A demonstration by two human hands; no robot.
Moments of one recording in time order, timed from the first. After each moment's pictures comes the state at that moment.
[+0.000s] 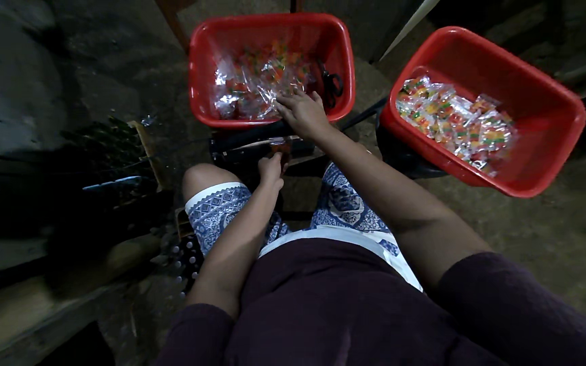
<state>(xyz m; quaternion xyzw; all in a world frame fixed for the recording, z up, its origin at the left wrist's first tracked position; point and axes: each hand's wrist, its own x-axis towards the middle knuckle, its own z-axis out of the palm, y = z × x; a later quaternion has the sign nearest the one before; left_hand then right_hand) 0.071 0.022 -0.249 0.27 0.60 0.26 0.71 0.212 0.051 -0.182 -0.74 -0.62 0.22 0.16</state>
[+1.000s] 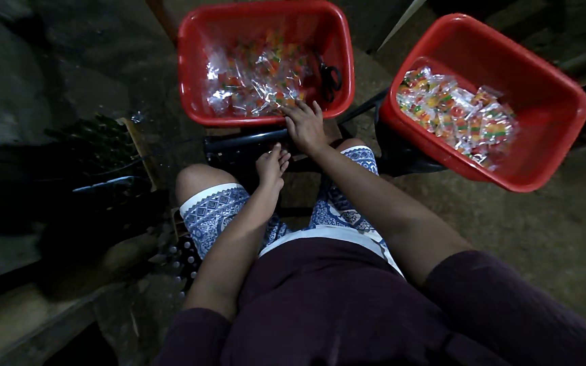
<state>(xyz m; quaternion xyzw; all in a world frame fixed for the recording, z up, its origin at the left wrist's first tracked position) 0.073 0.020 -0.239 0.22 0.60 0.26 0.72 0.212 0.024 -0.262 -0.75 -0.62 0.09 0.23</state>
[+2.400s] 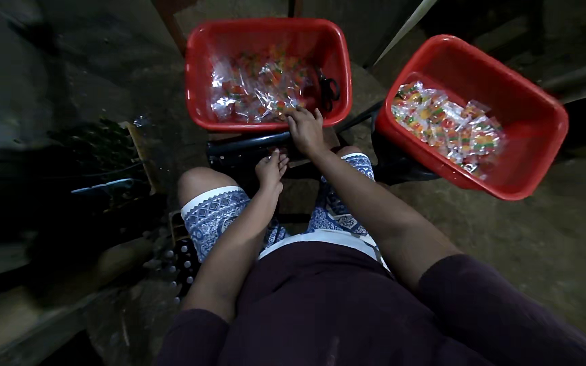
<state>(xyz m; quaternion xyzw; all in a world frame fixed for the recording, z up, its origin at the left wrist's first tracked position) 0.072 0.019 -0.241 0.24 0.60 0.28 0.72 0.211 0.036 -0.243 -0.79 -0.55 0.17 0.22</state>
